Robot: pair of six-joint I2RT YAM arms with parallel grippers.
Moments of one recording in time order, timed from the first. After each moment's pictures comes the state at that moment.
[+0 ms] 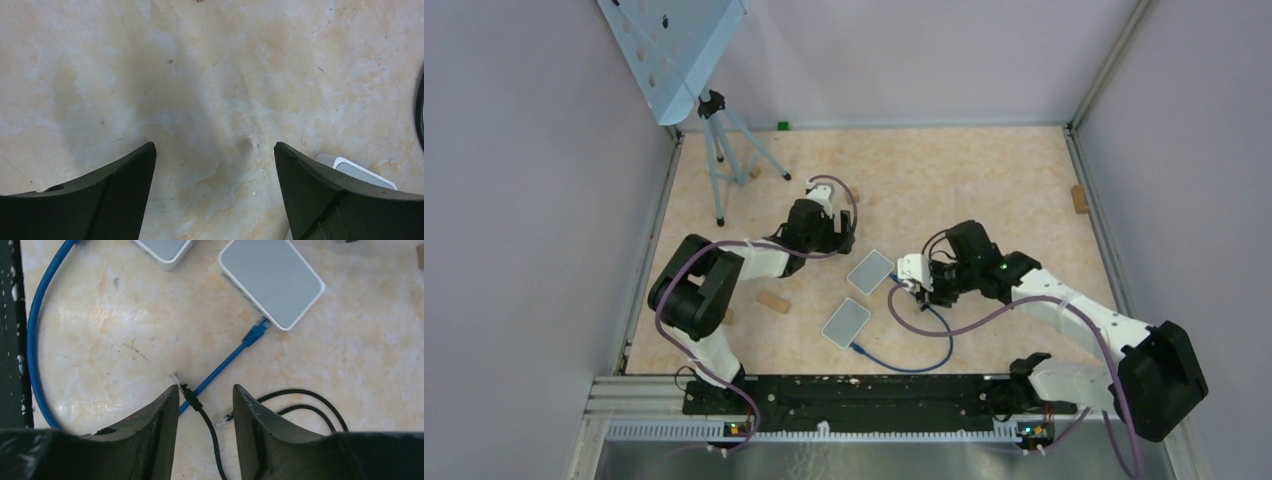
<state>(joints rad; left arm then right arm) -0.49 1.74 0.80 0.35 0.01 -0.32 0.61 1.15 0.75 -0.48 -0.47 -0.81</state>
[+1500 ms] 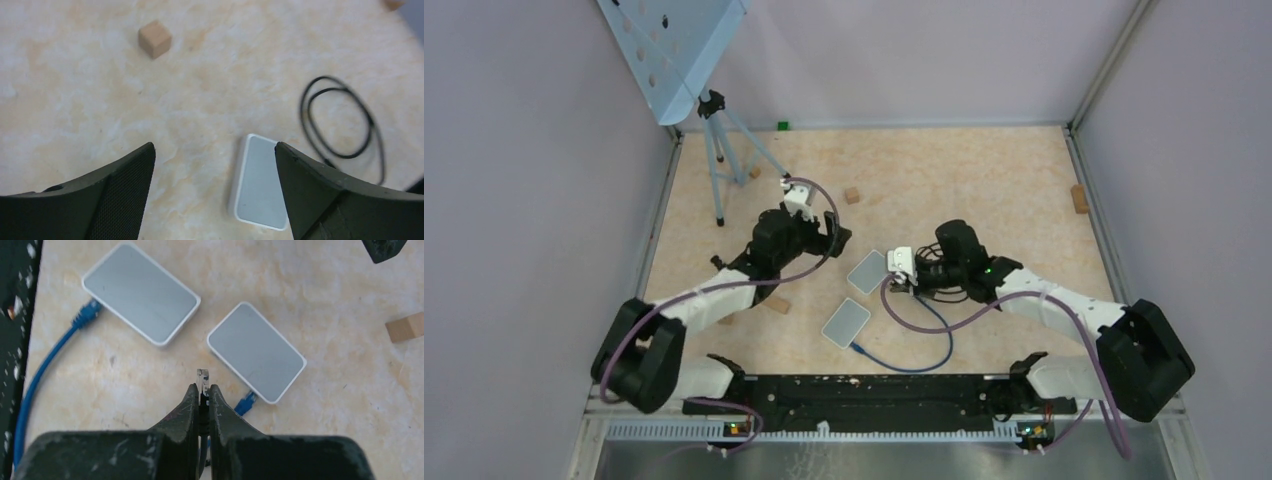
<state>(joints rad) -0.49 1.41 0.63 0.40 0.09 -0.30 0.66 1.26 0.67 -0.19 -0.62 -0.85</state>
